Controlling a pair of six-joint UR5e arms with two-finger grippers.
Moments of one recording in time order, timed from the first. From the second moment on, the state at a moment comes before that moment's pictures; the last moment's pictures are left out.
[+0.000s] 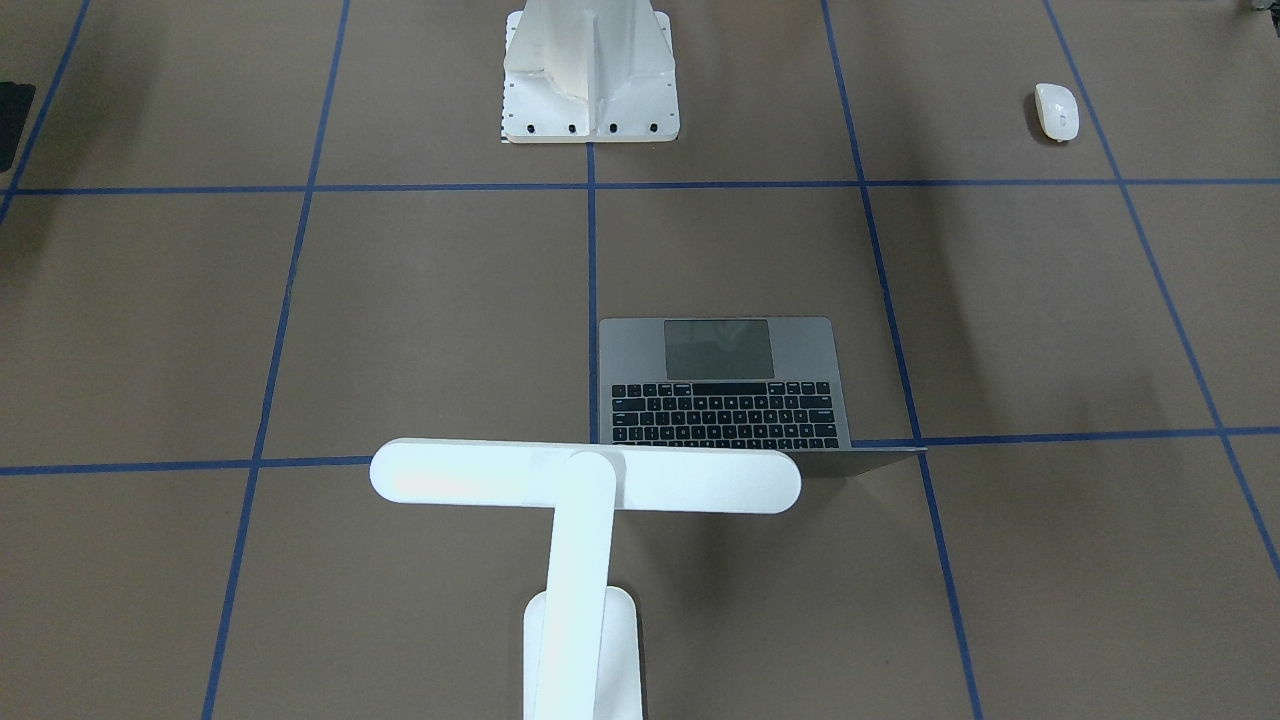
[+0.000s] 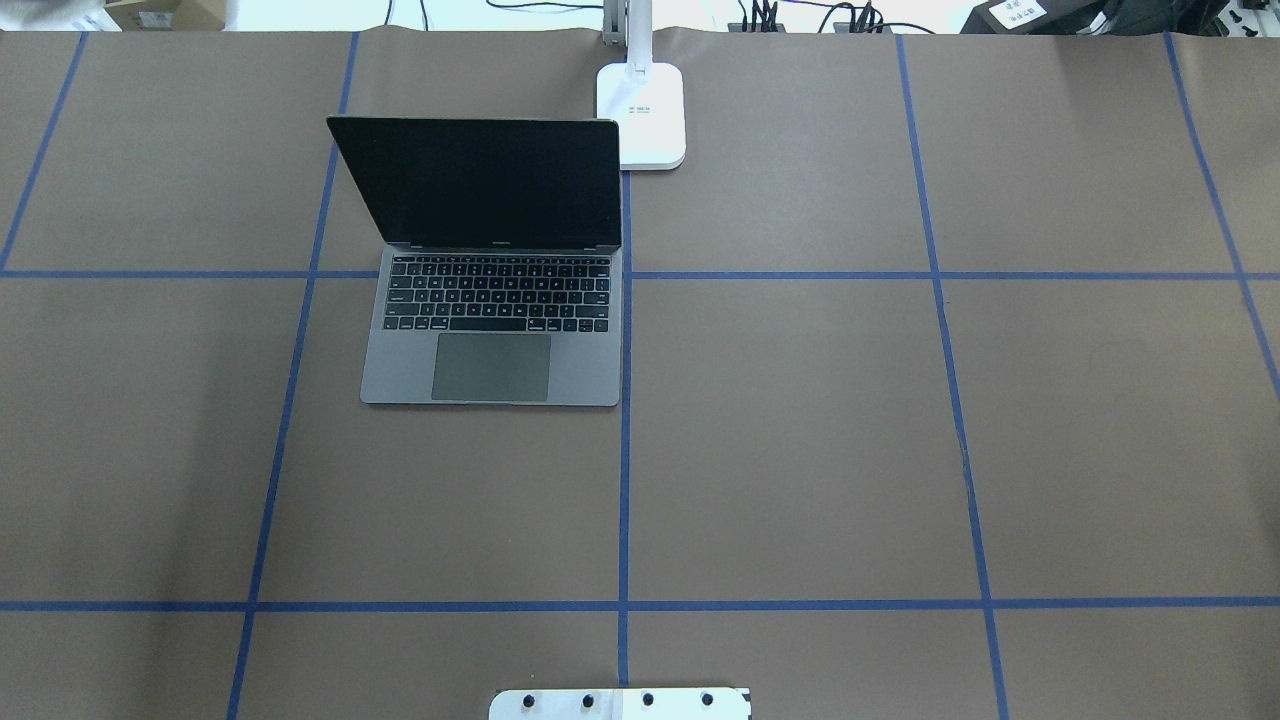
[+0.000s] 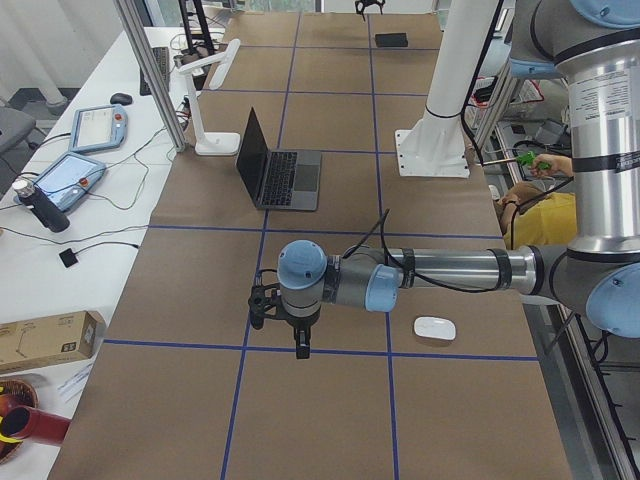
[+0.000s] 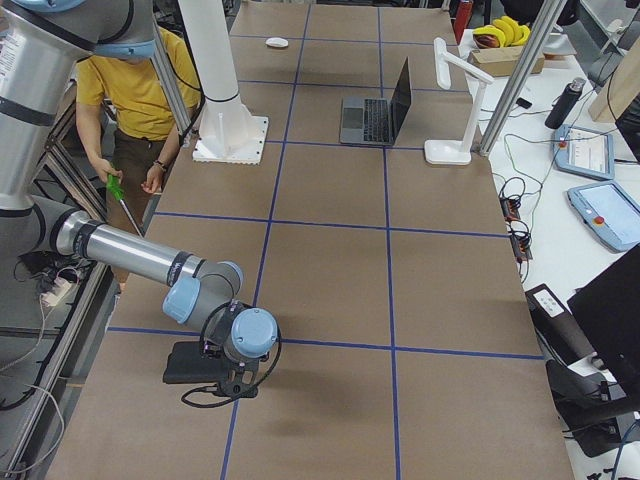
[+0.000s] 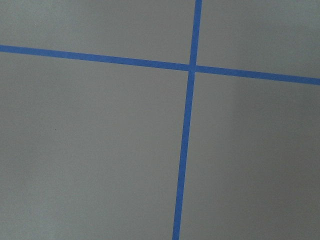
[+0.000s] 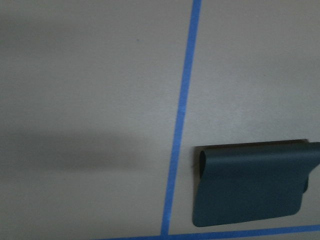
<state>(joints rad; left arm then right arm) -1.54 -1.39 -1.72 -1.72 -2.37 -0.21 1.51 -2.03 1.71 -1.76 2.41 1.17</state>
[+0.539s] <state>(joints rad) -1.54 -1.39 -1.72 -1.73 -2.37 -0.21 1.35 -1.99 1.60 -1.76 2.39 1.19</state>
